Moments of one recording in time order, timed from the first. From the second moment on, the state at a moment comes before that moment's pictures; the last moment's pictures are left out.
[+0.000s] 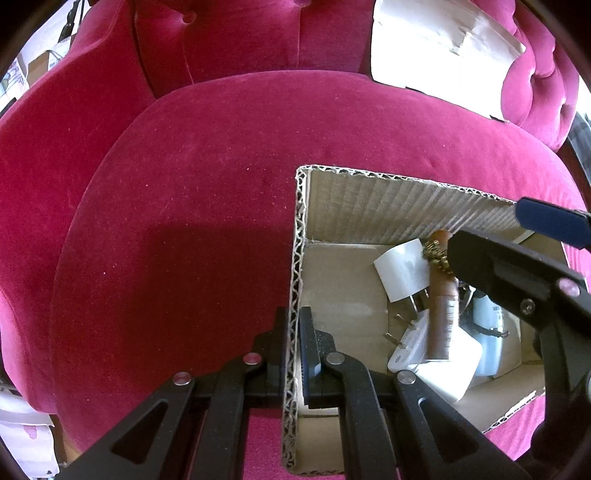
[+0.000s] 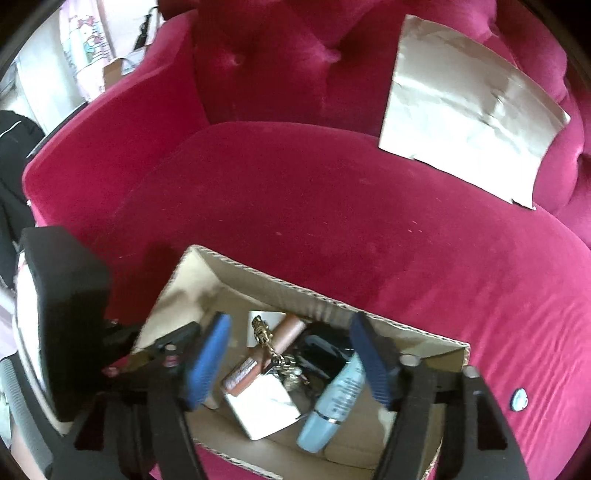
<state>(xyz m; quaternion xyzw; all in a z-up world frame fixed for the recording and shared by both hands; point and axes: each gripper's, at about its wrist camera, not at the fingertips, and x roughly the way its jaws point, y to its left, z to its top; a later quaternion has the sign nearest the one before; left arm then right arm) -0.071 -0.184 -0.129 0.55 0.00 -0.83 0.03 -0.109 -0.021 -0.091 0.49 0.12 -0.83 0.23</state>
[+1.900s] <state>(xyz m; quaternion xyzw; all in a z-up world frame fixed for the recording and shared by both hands) -0.064 -0.192 -0.128 0.55 -0.01 -0.83 0.04 -0.131 0.119 -0.066 0.48 0.09 -0.87 0.09</state>
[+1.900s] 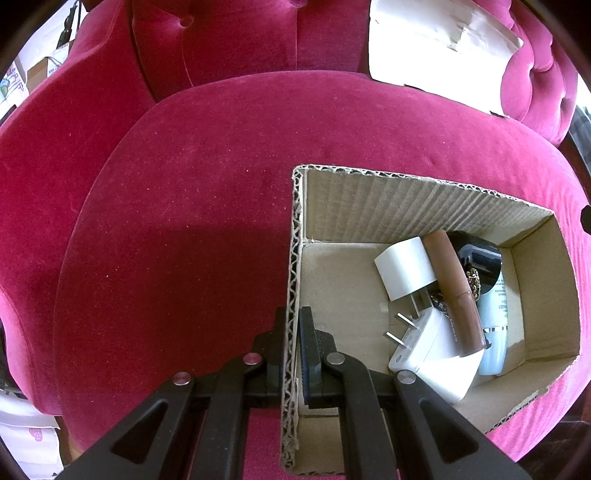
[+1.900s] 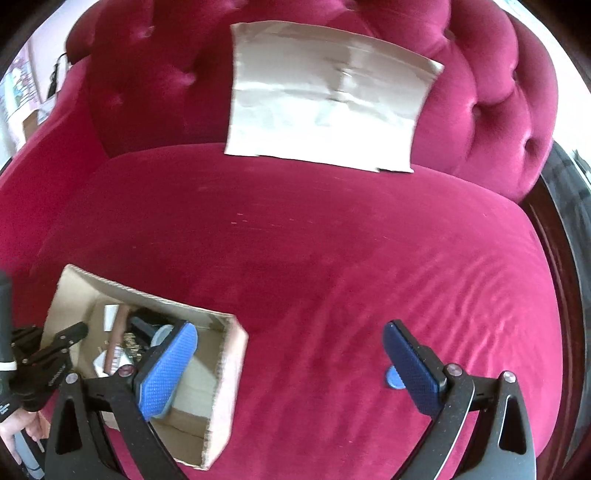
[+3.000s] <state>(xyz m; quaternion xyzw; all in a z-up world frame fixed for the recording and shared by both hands) -0.065 -0.192 -0.129 0.55 -0.01 -0.83 0.04 -0.164 0.231 -0.141 0.58 0.03 -0.82 -0.01</state>
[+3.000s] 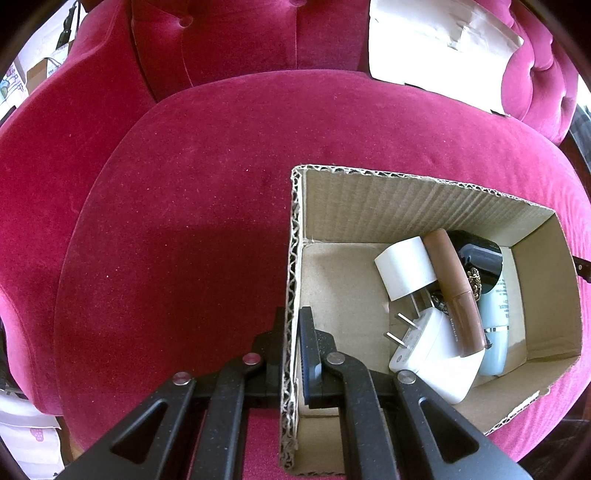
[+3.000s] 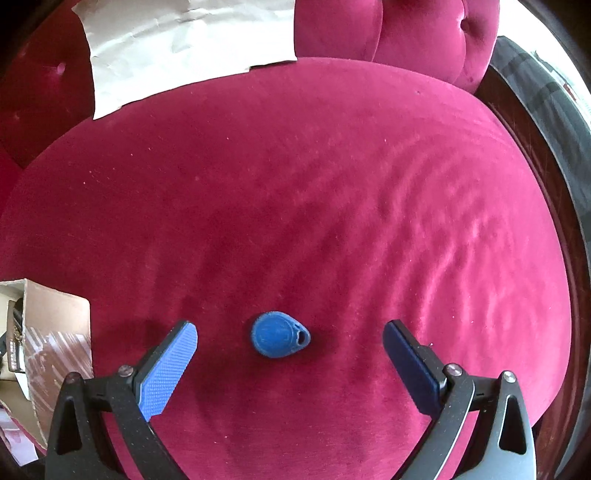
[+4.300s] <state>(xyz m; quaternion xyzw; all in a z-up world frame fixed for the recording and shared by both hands) -0.064 -0.195 -0.129 0.55 -0.01 -0.83 0.04 -0.151 0.236 -0.134 0.57 0.02 -0.82 -0.01</state>
